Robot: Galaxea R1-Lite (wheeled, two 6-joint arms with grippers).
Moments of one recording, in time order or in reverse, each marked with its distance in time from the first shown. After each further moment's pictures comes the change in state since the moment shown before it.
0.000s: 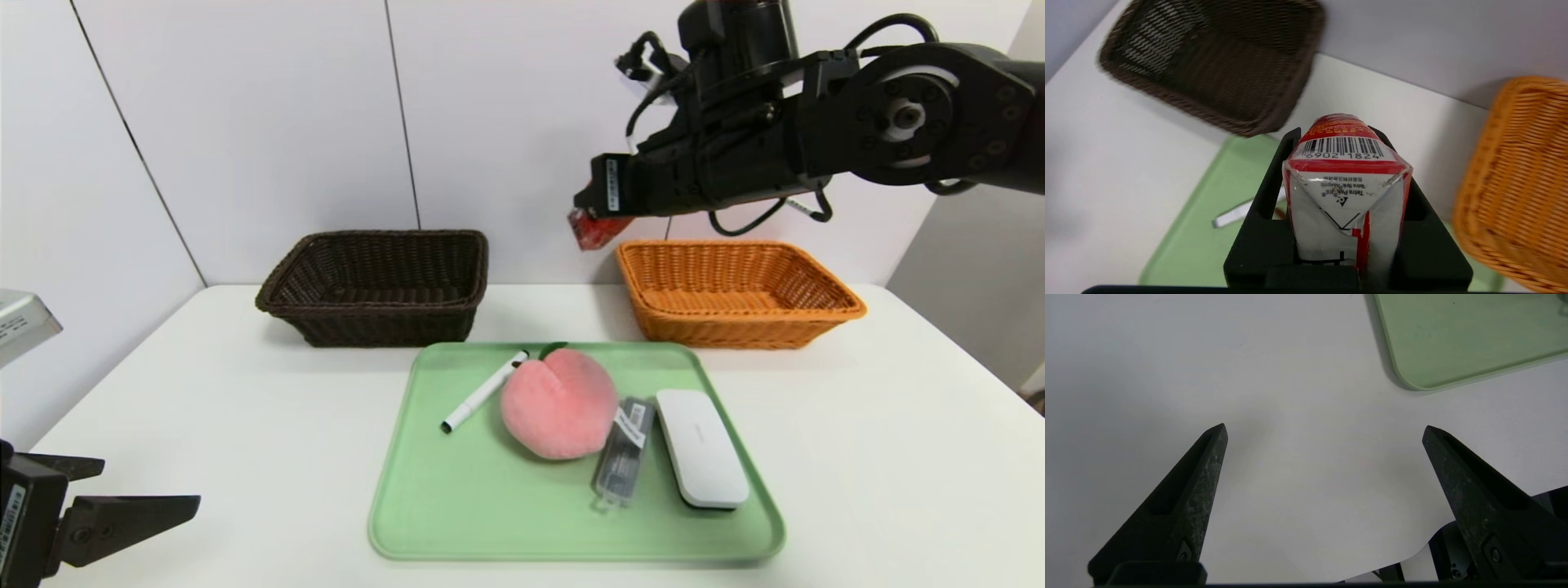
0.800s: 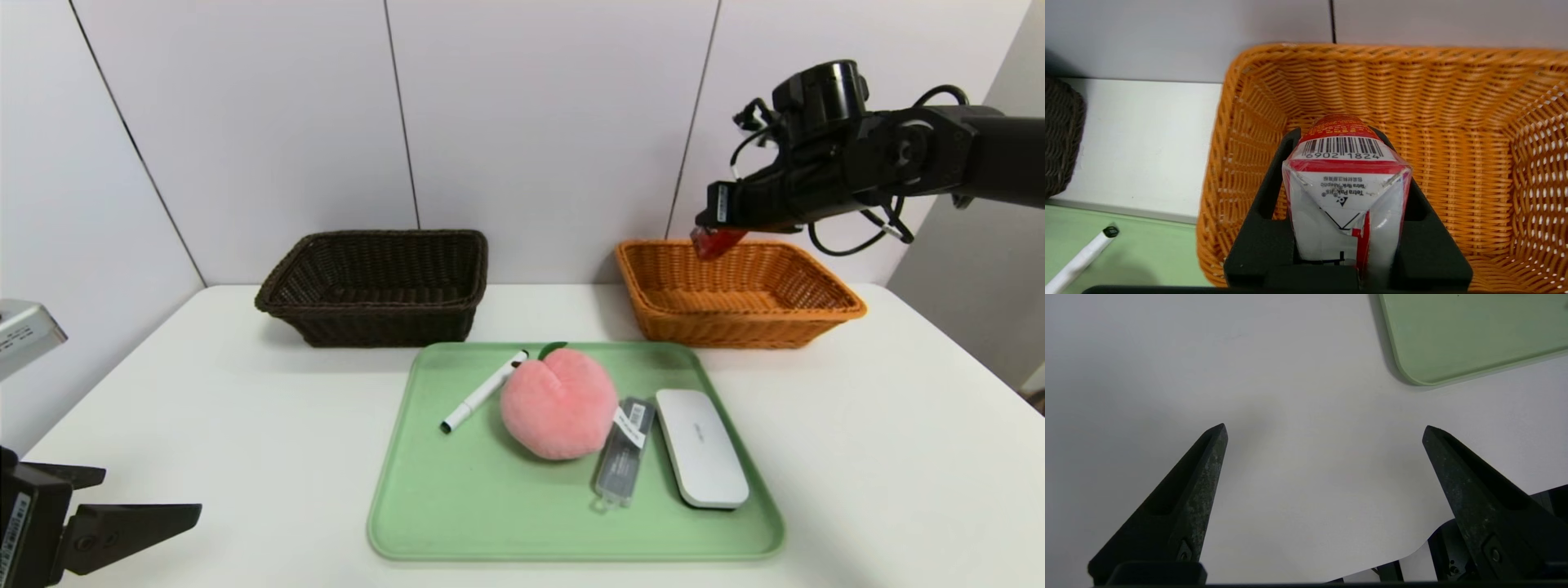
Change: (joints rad) left arm 0.000 0.000 0.020 0.000 0.000 -0.010; right arm -0.394 0.129 0.001 0.011 0.044 -0.011
